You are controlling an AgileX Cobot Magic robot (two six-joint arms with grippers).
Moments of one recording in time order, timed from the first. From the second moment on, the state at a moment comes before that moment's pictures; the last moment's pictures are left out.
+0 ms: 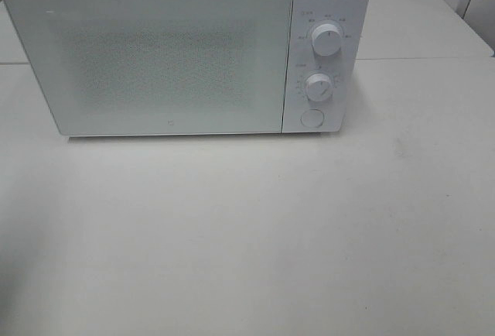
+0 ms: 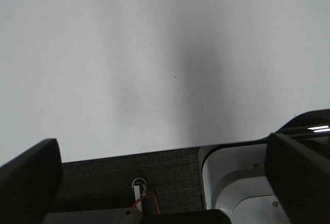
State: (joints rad) left arm -0.08 0.87 -0.58 0.00 1.05 0.06; right arm 0.05 0.00 -0.51 -0.06 1.00 0.05
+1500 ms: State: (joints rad) left arm -0.01 -0.01 -0.50 -0.13 1.04 0.09; right arm 0.05 0.00 -0.51 -0.06 1.00 0.05
